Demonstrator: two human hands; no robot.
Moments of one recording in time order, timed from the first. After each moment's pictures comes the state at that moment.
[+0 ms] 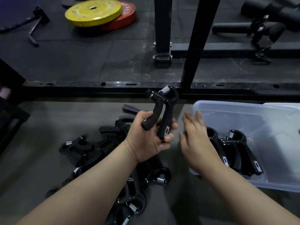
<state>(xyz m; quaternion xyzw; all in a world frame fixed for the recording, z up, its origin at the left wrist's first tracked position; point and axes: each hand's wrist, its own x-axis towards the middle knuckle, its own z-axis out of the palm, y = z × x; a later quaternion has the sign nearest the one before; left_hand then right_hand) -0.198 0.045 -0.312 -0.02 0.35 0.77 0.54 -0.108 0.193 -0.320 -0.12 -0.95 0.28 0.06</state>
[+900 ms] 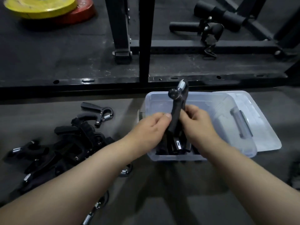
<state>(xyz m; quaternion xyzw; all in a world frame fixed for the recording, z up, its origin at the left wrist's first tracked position) -0.122 0.142 -0.274 0.26 0.74 0.54 0.31 -0.054 0.279 -0.270 -0.30 -0.75 0.58 0.13</state>
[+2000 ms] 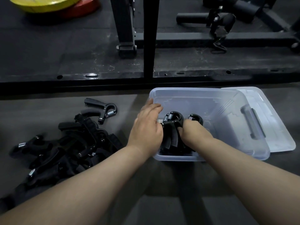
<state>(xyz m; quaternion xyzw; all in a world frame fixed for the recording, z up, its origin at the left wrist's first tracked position) -0.129 0.147 -0.332 0.28 0.86 0.43 0.06 -0.071 0.304 -0.337 -0.31 -0.92 0.18 -0.16</state>
